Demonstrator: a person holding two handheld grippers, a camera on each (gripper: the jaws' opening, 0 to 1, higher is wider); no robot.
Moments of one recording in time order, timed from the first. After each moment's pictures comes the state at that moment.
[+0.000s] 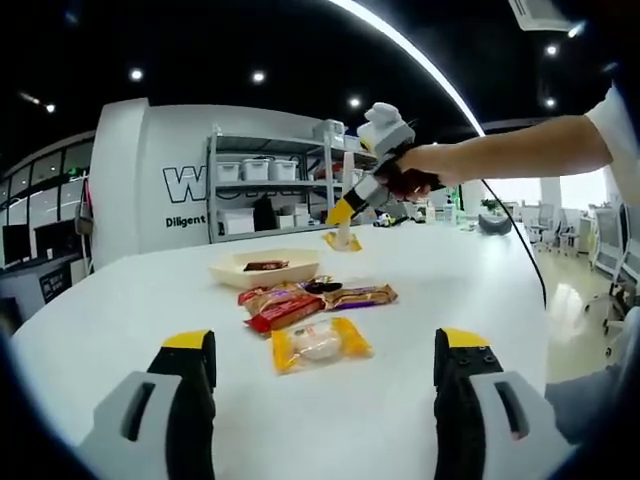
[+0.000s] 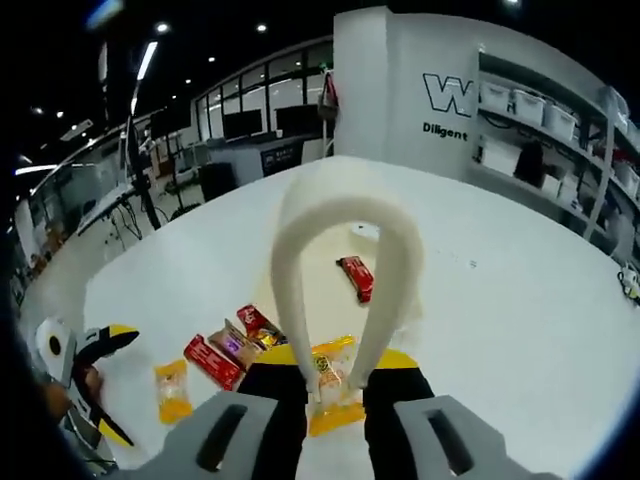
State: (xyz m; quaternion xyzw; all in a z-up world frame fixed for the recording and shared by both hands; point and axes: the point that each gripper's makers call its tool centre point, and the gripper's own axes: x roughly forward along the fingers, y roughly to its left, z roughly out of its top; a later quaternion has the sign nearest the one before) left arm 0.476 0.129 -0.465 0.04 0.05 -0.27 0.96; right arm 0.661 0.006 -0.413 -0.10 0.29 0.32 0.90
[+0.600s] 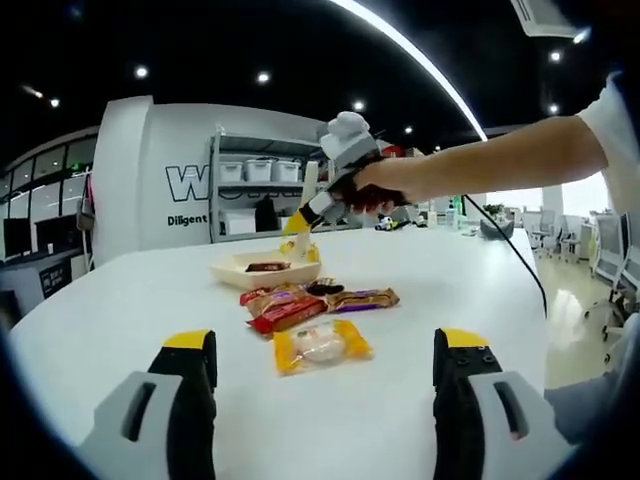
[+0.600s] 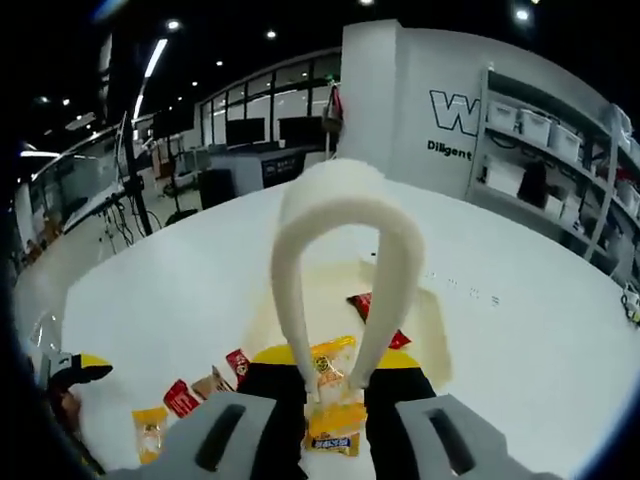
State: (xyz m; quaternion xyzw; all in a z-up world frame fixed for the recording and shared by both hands) left arm 0.481 0.133 -0.466 0.02 0.05 -0.27 0.96; right arm 0.696 0.059 -0.425 -0.13 0.25 0.33 0.90
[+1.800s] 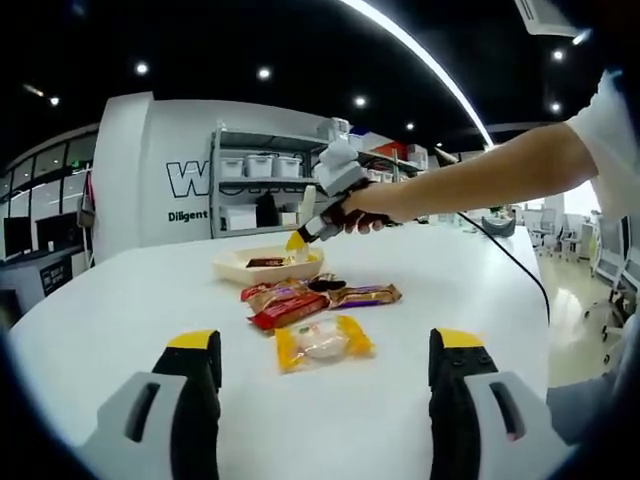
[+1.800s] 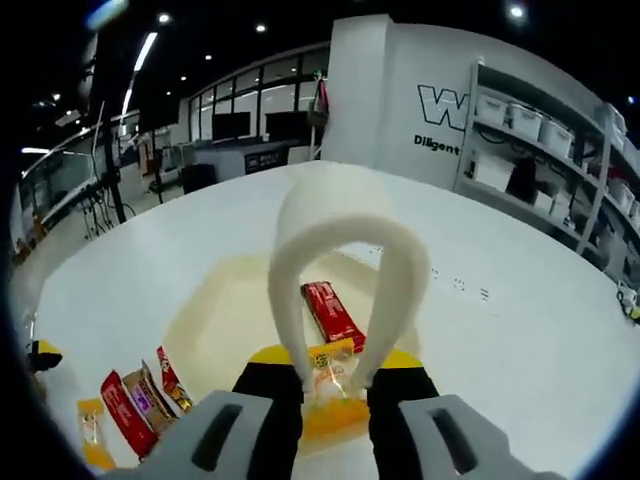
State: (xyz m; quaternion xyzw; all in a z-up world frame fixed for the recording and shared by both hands) left arm 0.481 0.131 -0.467 0.03 0.05 -0.27 0.96; right arm 0.751 0.030 -0.459 -0.13 0.26 0.30 0.91
